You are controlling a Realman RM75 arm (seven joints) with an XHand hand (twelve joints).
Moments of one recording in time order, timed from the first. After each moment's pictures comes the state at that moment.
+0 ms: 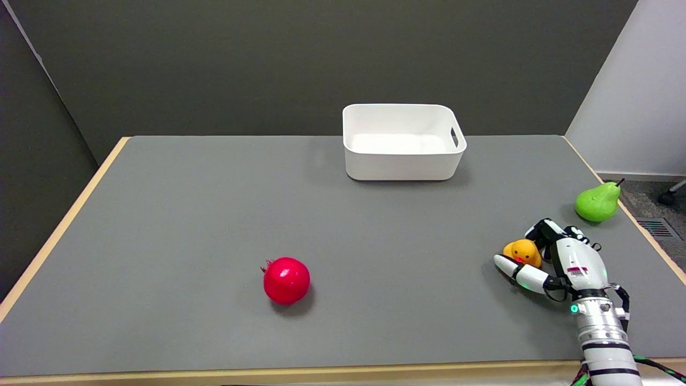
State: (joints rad) arm -0.30 -0.91 -2.16 1.02 1.37 1.33 0.19
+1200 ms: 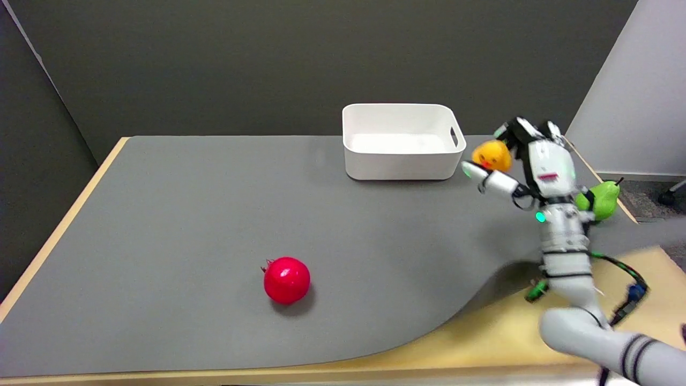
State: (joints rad) arm -0.02 -0.91 -2.00 1.14 1.12 1.21 0.14
